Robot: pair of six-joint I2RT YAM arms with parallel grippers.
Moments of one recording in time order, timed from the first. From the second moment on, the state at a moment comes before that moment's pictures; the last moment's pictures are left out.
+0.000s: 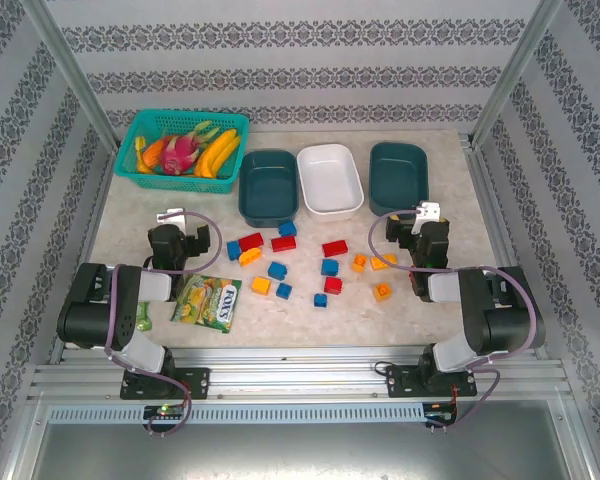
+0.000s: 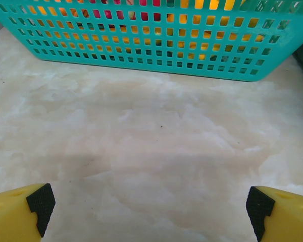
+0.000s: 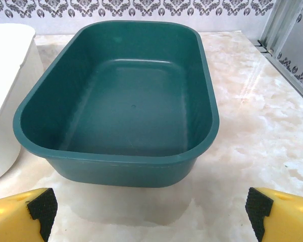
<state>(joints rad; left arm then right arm) -0.01 1.56 0.39 0.72 -0.17 -0.05 0.03 1.51 0.36 0.81 0.10 0.05</state>
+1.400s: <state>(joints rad) -0.12 0.89 0.76 -0.05 -0.34 -0.22 0.13 1.00 1.02 -0.13 0.33 0.29</state>
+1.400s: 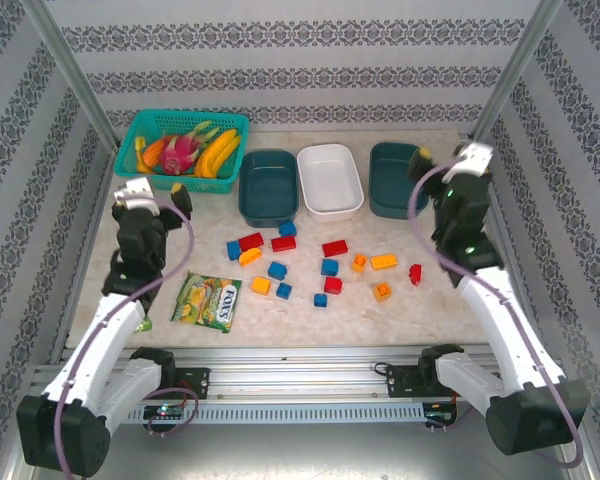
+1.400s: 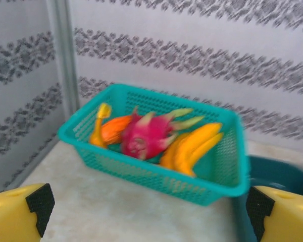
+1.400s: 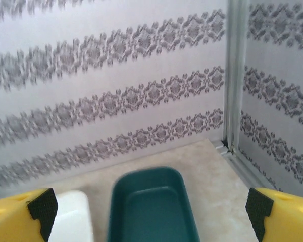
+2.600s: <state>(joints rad) -0.71 1.36 1.00 -0.32 0.30 -0.67 -0.04 1.64 1.03 -1.04 -0.07 0.41</state>
